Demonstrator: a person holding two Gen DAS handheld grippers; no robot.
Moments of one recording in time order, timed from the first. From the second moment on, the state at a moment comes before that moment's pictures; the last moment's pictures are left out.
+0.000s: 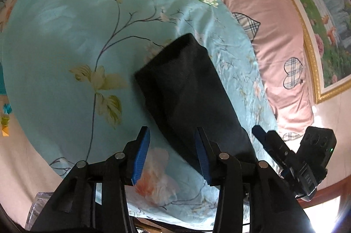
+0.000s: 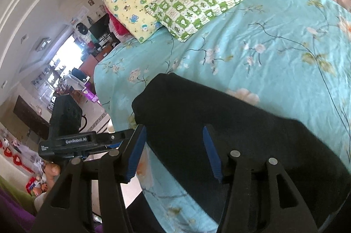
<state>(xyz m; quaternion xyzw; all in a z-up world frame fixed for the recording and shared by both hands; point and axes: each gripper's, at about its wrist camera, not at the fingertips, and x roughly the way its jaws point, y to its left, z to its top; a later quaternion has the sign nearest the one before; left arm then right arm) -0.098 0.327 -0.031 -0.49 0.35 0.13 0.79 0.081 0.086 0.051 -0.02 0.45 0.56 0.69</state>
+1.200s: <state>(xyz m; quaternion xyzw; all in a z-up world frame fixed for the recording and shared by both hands) -0.069 0.347 -0.056 -0.50 0.35 0.15 0.78 0.107 0.260 0.006 -0.26 0.47 0.63 0.56</state>
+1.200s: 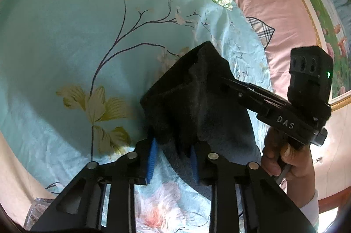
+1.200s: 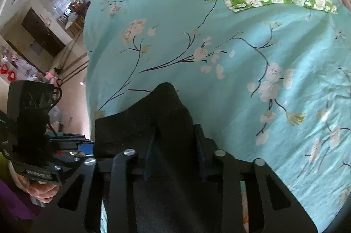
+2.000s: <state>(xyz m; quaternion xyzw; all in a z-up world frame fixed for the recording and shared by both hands) -0.060 0.275 0.059 -0.39 0.30 0.08 0.87 0.119 0.149 0.102 -0.12 0.41 0.64 0.63</state>
